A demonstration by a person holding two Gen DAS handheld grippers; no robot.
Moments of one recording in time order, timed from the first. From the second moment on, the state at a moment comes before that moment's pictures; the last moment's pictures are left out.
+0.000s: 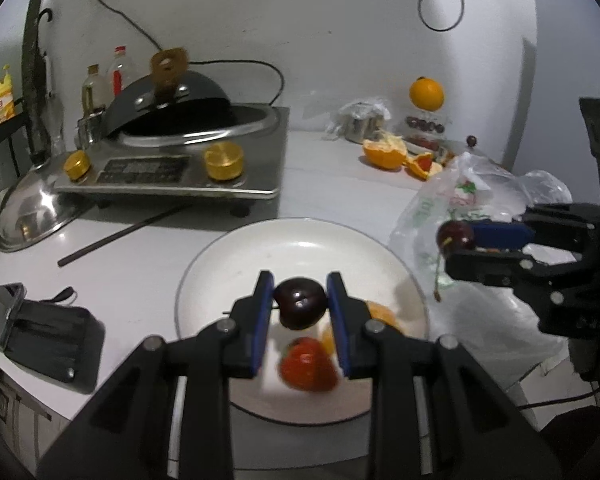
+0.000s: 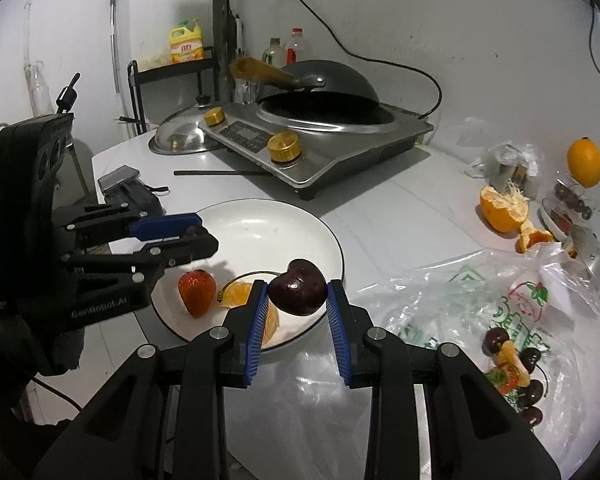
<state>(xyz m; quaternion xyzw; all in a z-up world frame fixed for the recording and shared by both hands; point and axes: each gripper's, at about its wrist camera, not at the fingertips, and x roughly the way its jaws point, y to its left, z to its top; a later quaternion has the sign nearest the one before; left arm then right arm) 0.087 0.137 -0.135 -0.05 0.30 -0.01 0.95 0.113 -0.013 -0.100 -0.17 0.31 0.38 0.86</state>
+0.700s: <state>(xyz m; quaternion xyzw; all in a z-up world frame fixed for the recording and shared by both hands) 0.105 0.173 -0.165 -0.06 0.35 0.00 0.94 0.136 0.035 -0.122 -0.18 0.33 0.40 0.83</state>
